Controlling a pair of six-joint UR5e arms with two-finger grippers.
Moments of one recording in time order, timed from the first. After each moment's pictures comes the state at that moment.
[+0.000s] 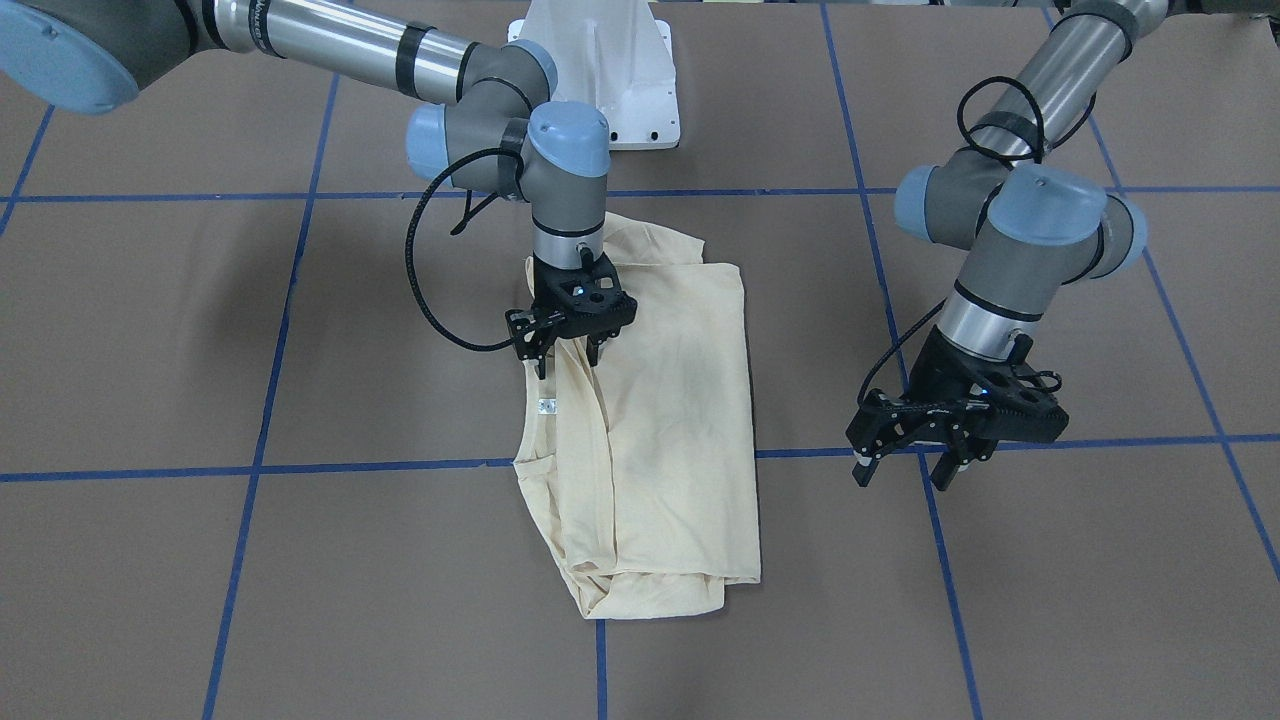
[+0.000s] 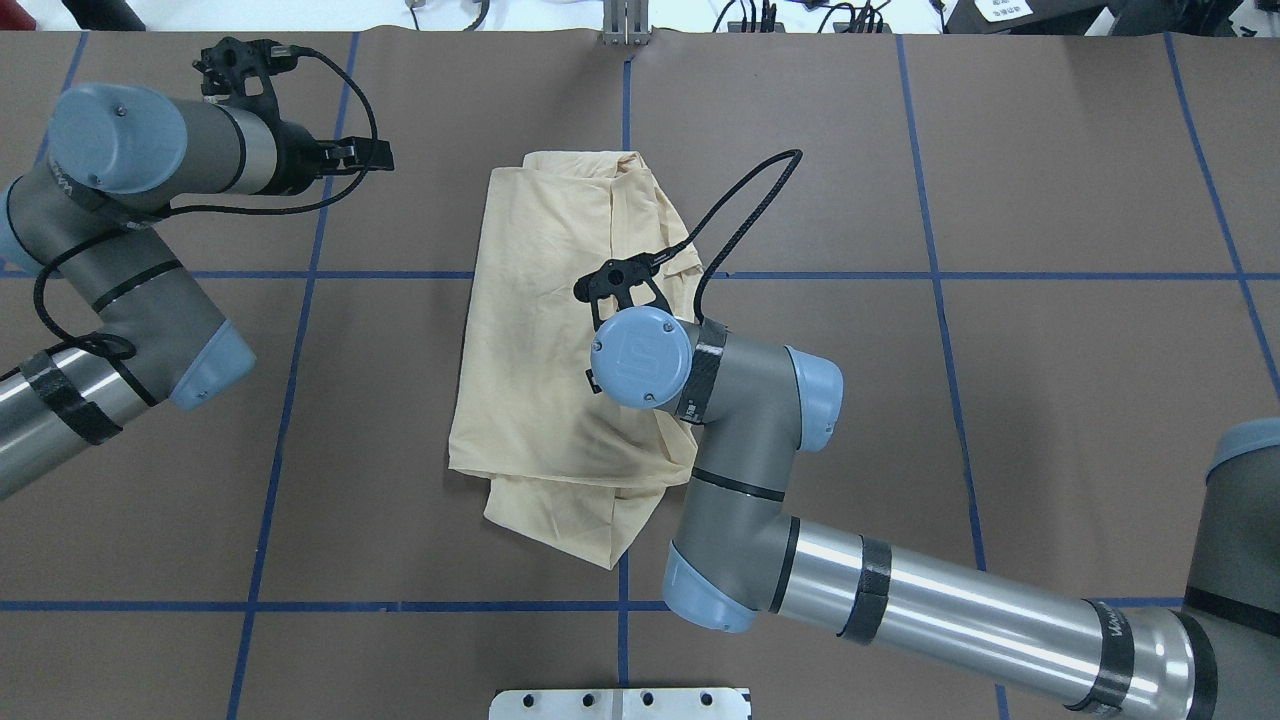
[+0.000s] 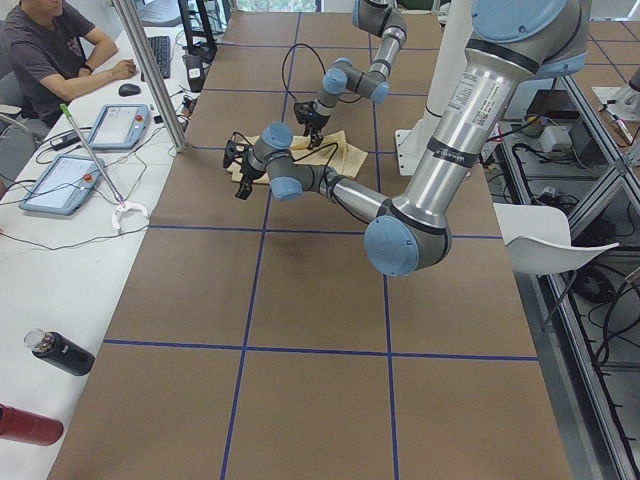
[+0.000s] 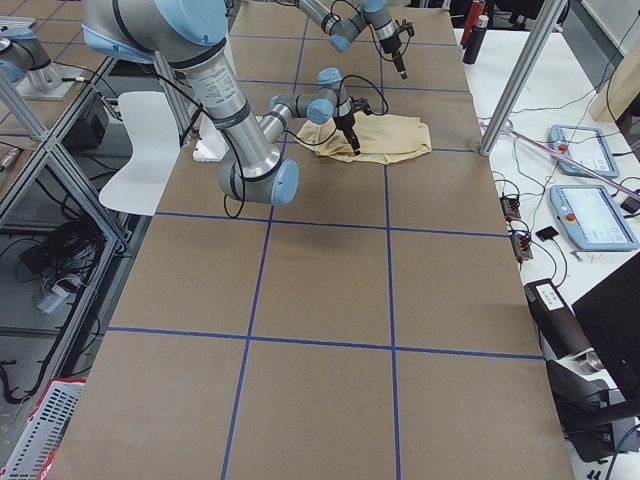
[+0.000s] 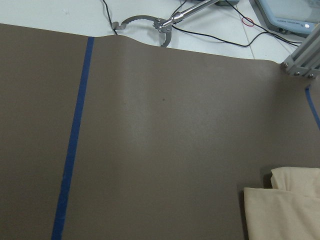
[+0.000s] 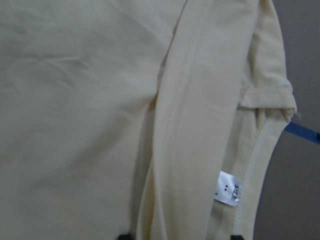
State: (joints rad) left arm -0.86 -2.03 -1.44 -2.36 -1.77 -1.12; right arm 0.41 -0.78 1.41 -1.44 1.49 0.91
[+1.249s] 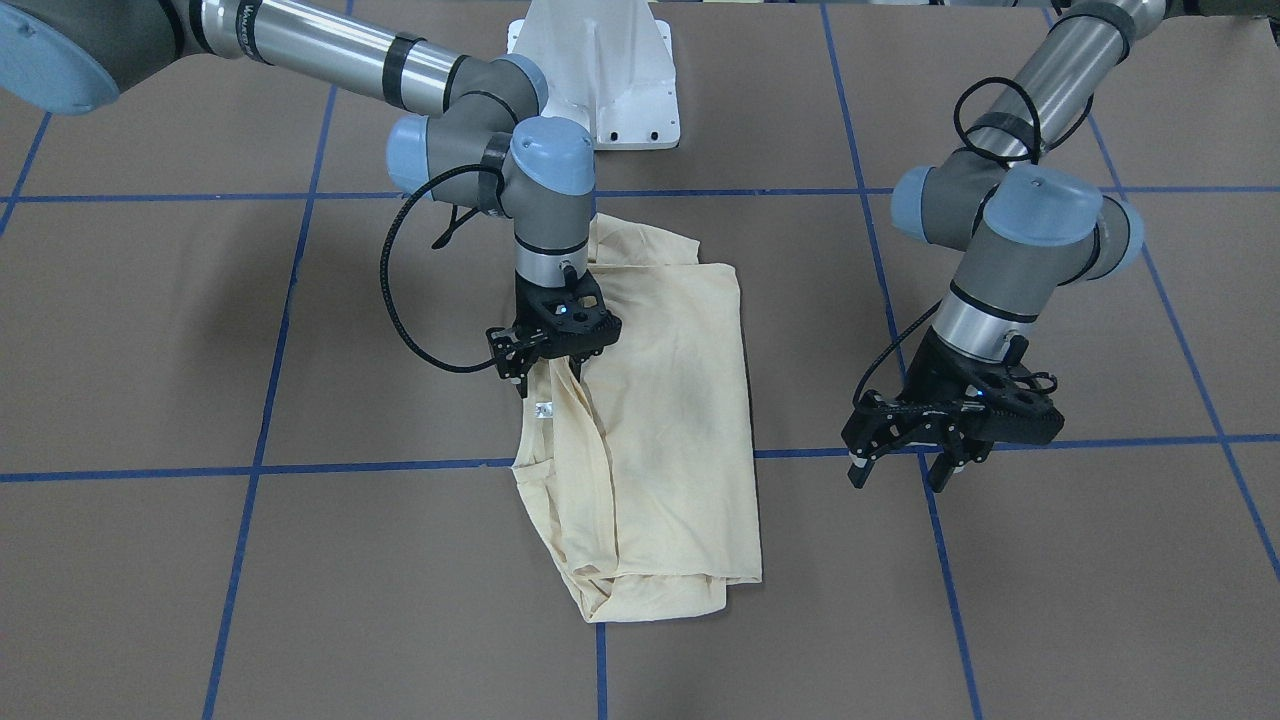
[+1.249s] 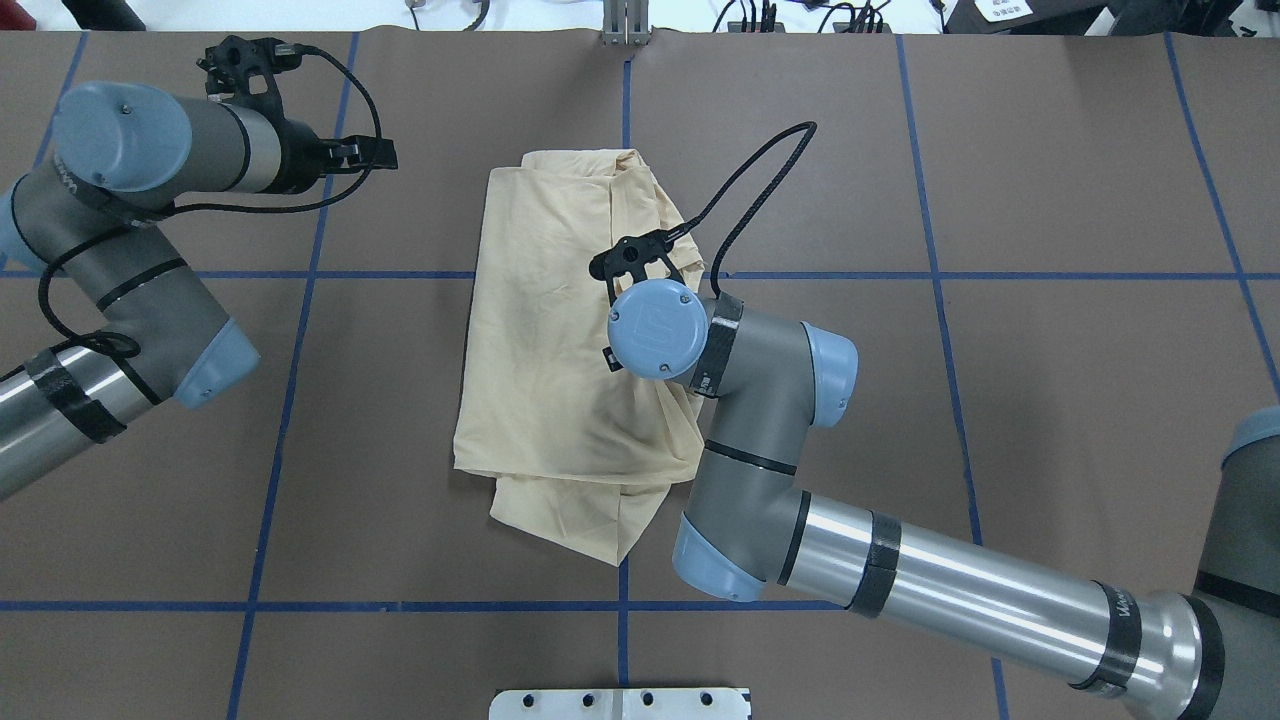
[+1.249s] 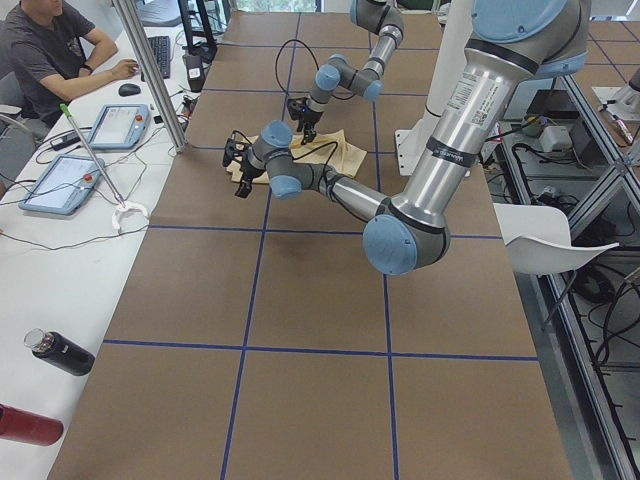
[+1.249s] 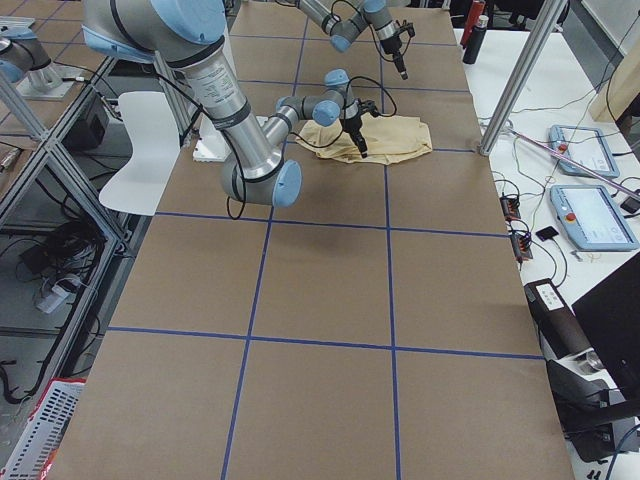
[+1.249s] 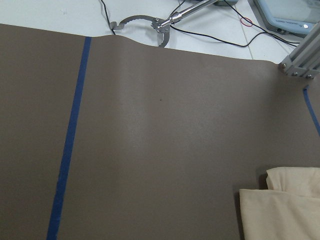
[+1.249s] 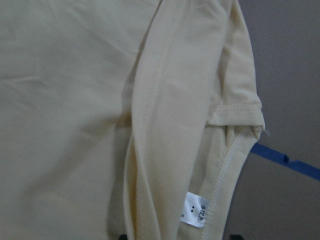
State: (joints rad) left arm -0.86 -2.04 -1.44 -2.35 -1.77 -1.12; right arm 0.45 -0.79 1.41 -1.44 1.50 0.87
